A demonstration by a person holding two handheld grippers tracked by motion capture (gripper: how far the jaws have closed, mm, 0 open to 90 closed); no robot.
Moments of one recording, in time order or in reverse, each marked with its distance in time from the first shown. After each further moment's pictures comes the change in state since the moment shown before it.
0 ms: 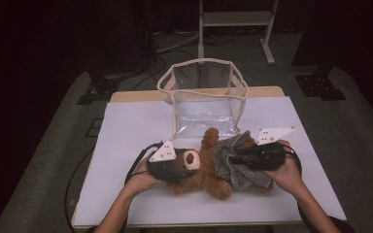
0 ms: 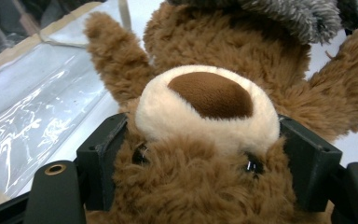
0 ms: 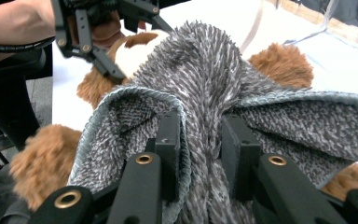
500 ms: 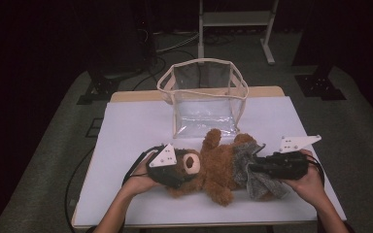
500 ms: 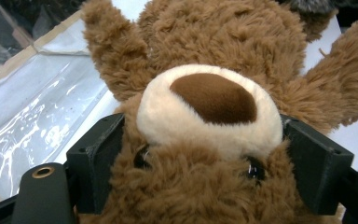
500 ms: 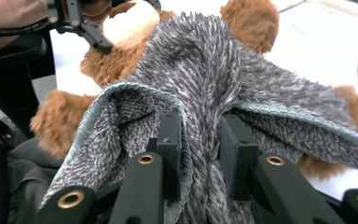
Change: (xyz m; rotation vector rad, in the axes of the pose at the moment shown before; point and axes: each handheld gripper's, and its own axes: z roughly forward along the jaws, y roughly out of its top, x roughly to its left) left arm -0.009 0.005 -0.002 0.034 -0.015 0.109; right arm -0.001 -0.032 -0.040 0.014 -0.030 0.064
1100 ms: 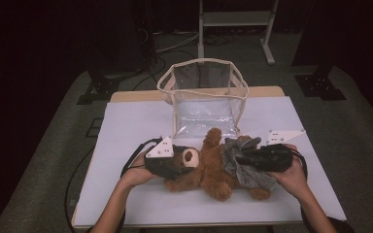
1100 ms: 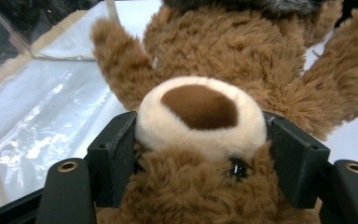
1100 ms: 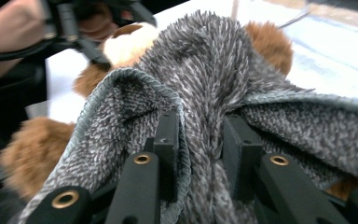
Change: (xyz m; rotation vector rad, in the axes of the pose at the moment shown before) left arm 0.020 -0.002 -0.005 -0.023 -0.045 -0.005; right arm -0.011 0.008 0.029 -0.058 0.043 0.053
